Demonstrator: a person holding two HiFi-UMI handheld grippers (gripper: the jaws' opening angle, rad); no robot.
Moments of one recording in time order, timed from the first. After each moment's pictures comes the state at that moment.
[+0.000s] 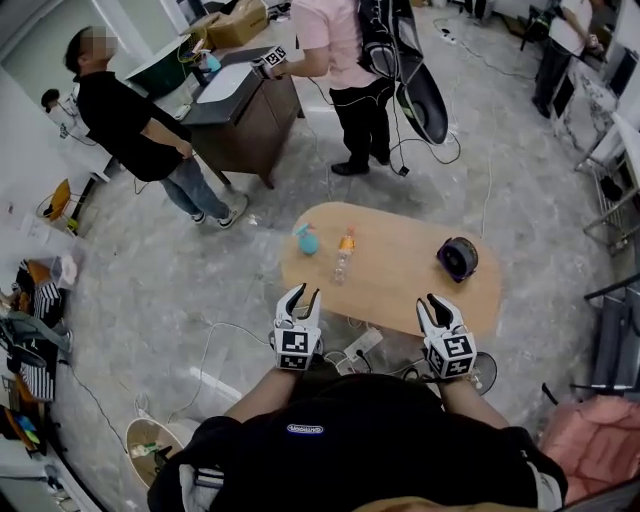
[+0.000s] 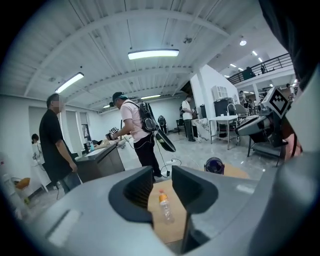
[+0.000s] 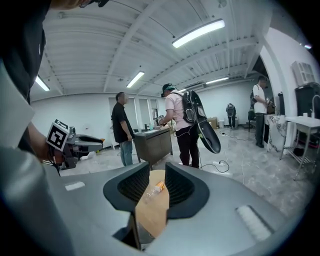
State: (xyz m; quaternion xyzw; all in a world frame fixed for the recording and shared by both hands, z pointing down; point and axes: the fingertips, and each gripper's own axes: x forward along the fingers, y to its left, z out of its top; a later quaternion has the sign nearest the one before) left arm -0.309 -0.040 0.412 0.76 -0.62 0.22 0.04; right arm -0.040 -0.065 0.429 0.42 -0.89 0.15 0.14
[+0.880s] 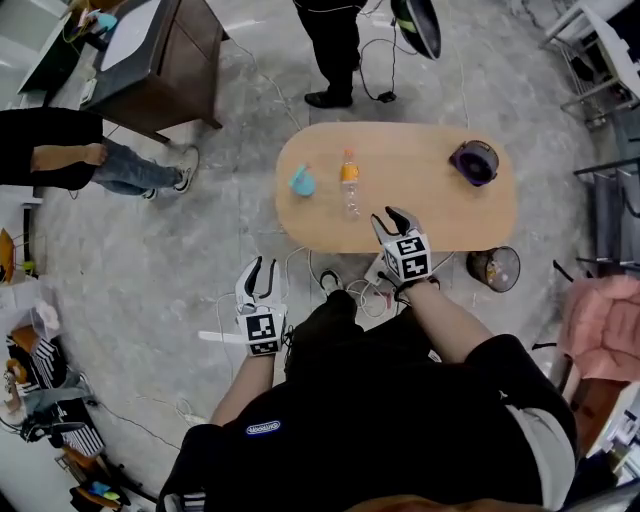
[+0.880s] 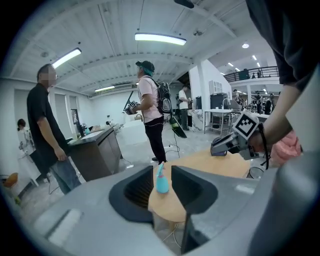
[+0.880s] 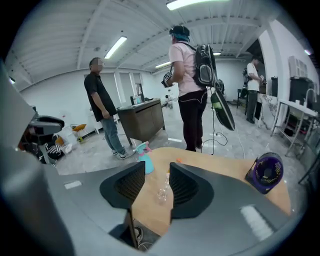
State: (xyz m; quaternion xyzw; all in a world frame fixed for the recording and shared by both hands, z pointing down) left arm -0.528 -0.065 0.488 0.79 -0.55 0.26 0.10; right arm -0.261 -0.146 0.596 0.47 -0.81 0.24 0.25
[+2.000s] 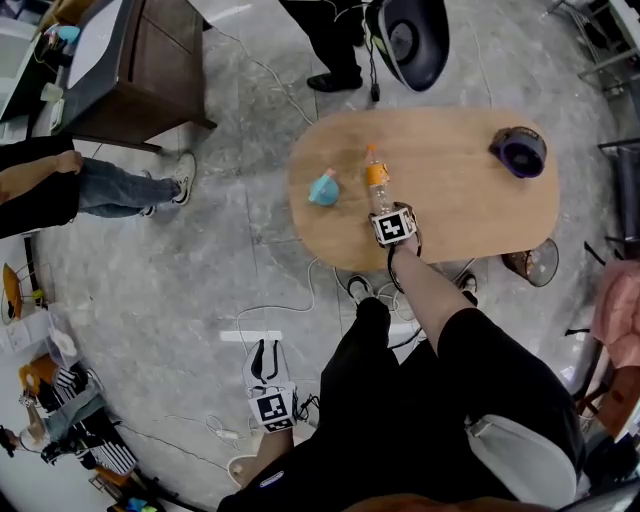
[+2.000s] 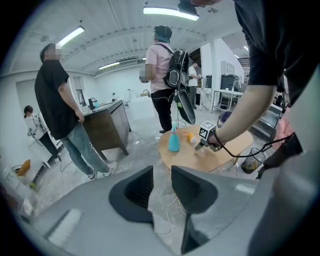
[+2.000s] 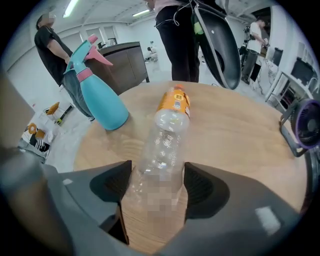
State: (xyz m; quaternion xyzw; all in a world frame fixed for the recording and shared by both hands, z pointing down) left arm -0.637 0.021 0.590 0.73 -0.56 0.35 0.19; right arm -0.314 -0.205 0.885 0.46 -0.67 0.39 0.43
